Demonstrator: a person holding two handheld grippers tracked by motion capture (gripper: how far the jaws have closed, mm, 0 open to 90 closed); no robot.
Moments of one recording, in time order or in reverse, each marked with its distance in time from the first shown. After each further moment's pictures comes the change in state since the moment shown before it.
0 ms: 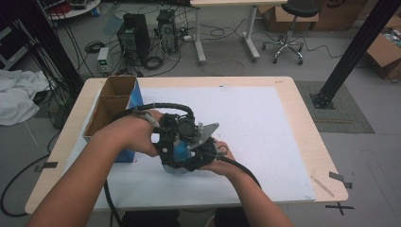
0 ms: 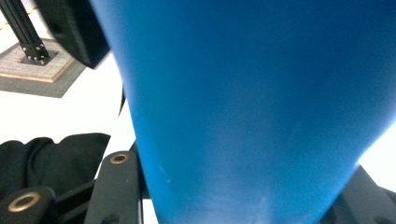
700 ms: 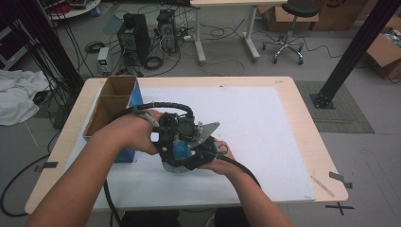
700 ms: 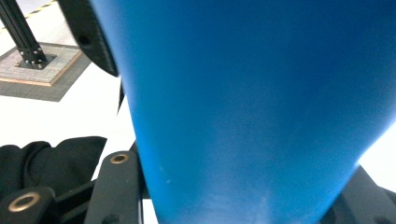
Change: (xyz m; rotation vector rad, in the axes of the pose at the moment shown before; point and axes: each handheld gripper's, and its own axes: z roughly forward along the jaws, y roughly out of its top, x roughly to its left) left arm 0.000 -0.001 -0.003 0.013 0.026 0.011; right arm -0.003 -0.001 -0.001 -0.005 -0.011 0.009
